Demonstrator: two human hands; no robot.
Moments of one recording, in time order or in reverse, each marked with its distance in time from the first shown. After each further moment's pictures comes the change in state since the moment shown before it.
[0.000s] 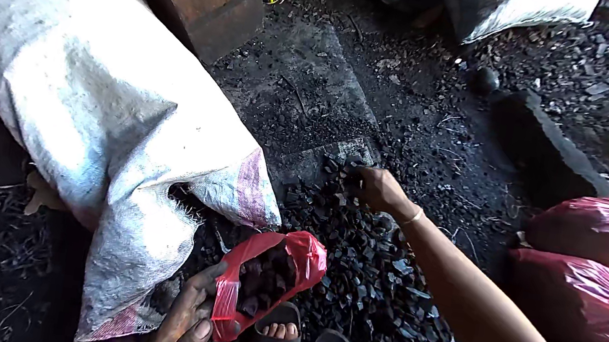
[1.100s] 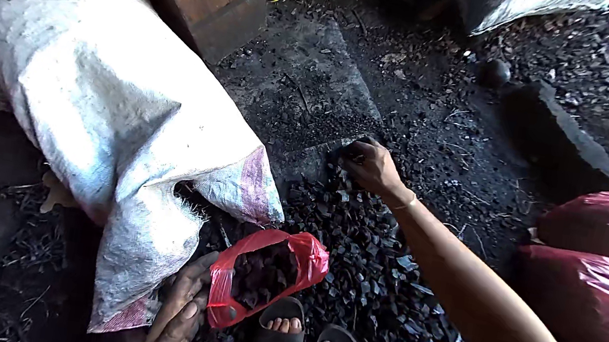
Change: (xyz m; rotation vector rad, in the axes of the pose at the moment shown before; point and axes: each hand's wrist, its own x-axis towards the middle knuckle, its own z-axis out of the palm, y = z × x) left_hand -0.002 0.000 0.000 -0.019 0.122 -0.007; right_hand 0.002 -0.056 -0.031 0.216 0.242 -0.146
